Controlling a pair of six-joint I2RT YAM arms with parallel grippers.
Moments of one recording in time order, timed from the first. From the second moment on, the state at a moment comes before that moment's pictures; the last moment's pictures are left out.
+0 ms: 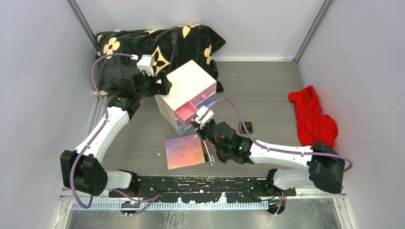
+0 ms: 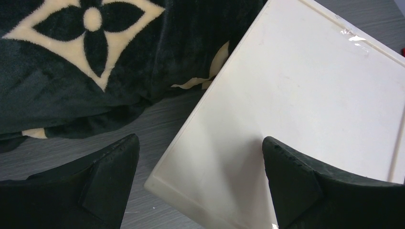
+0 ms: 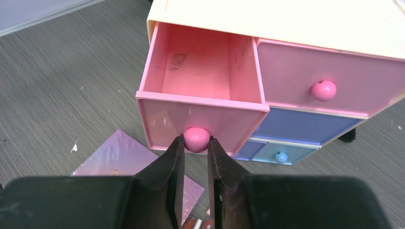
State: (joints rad) left arm -0.25 1.31 1.11 -0.15 0.13 -0.13; right arm 1.11 1.25 0.69 0.44 0.38 -0.07
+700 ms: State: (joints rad) left arm -0.25 1.31 1.11 -0.14 0.14 -0.13; right arm 1.11 1.04 0.60 0.27 0.39 -0.07
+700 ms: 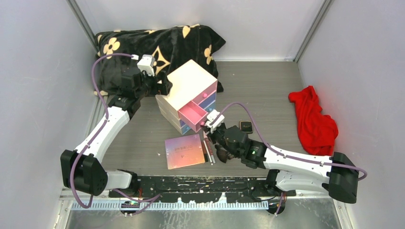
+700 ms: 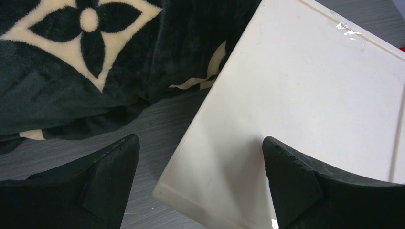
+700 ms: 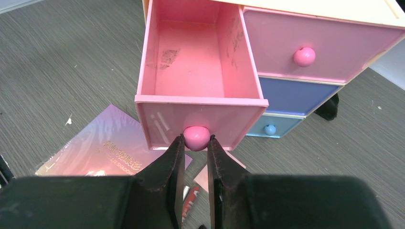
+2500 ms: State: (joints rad) left arm -0.25 1.32 1.11 -0.13 0.13 -0.13; right arm 1.10 0.93 0.78 -0.33 0.82 0.18
